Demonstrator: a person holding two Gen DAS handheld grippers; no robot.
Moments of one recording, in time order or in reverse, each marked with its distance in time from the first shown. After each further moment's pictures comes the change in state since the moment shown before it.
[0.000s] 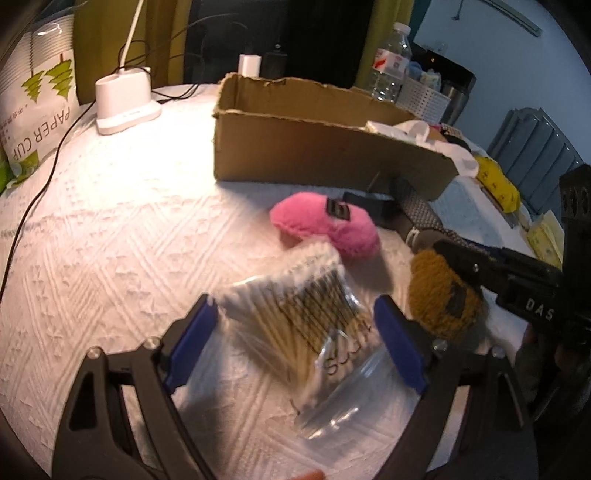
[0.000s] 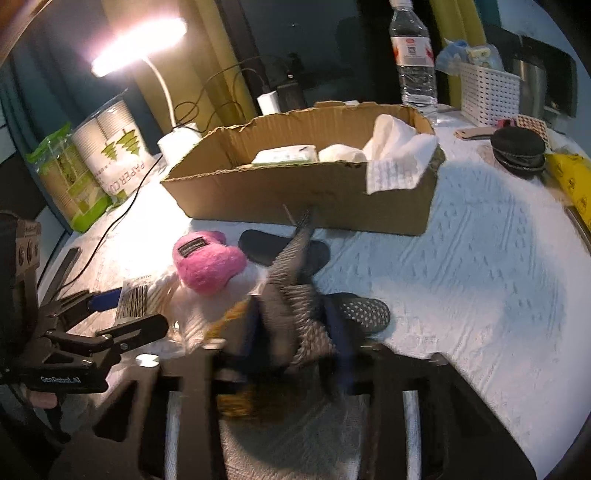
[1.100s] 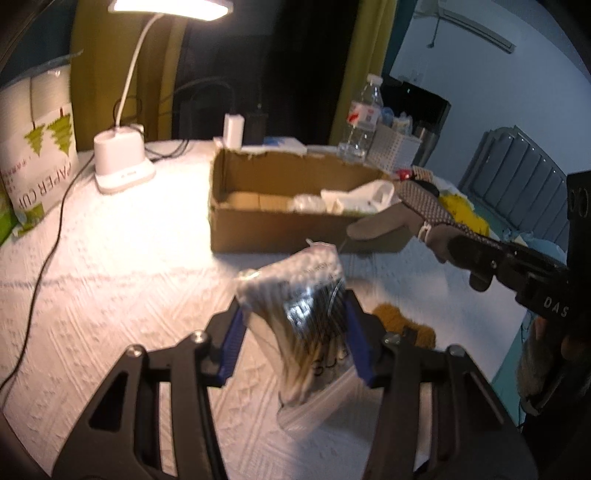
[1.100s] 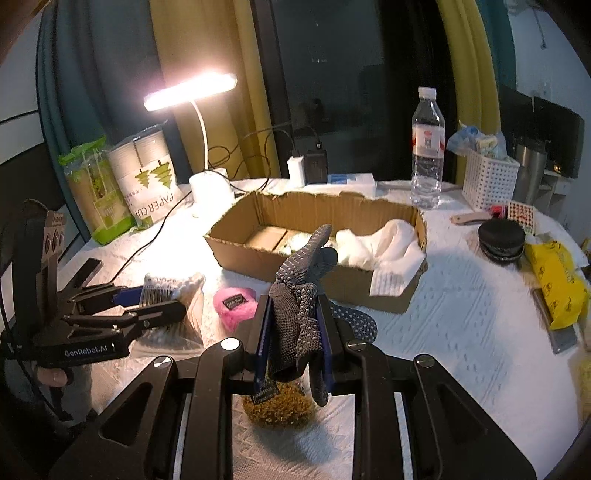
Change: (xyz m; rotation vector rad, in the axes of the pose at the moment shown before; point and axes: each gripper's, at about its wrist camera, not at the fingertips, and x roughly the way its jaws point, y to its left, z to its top) left arm -0.051 -0.003 0.035 0.038 -0.157 -0.066; right arm -0.068 0.029 0.032 -0.131 -0.171 -0.013
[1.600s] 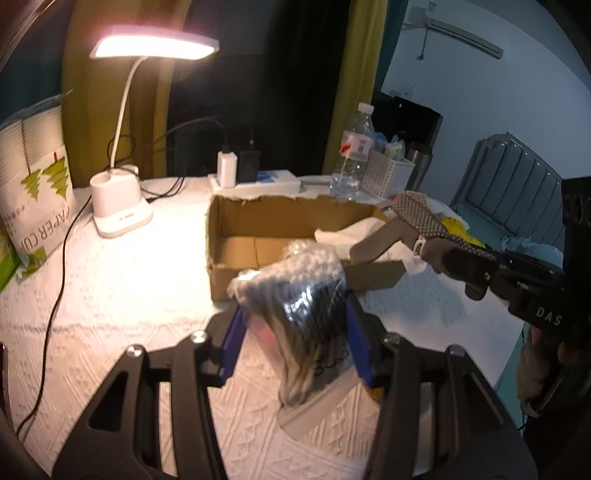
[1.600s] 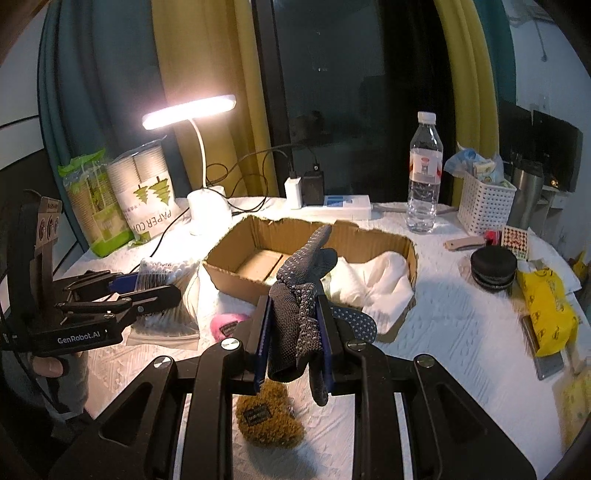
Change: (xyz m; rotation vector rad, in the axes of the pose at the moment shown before) left arm -0.011 -0.005 0.033 0.037 -0.073 -0.010; right arm -0.006 -0.001 0.025 -0.021 -0.035 -0.017
